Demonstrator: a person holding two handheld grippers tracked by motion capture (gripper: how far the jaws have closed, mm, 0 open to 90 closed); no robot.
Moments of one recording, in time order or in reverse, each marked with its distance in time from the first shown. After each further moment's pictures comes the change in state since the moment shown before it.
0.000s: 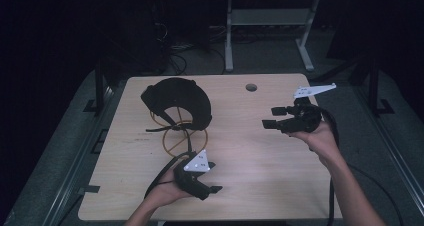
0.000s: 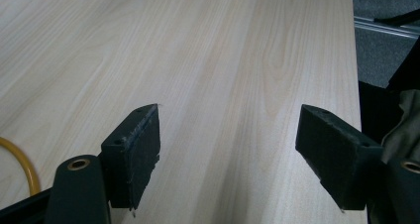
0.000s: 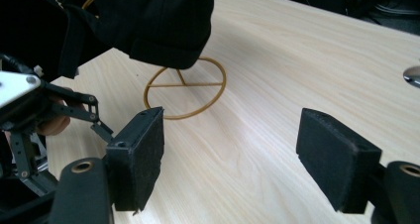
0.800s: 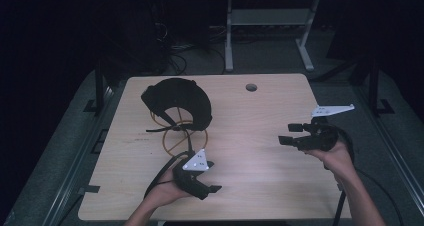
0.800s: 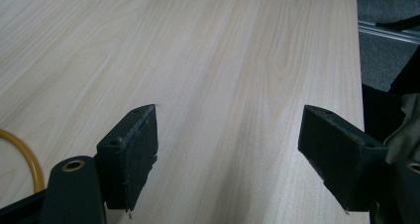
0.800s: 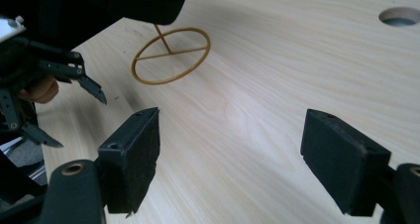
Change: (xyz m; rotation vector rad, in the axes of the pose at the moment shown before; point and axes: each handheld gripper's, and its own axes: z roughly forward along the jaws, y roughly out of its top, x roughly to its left) left arm 0.002 -0.003 -0.001 -0.008 0.008 -0.015; right arm -0.012 -0.060 -0.025 0.001 -0.034 0.075
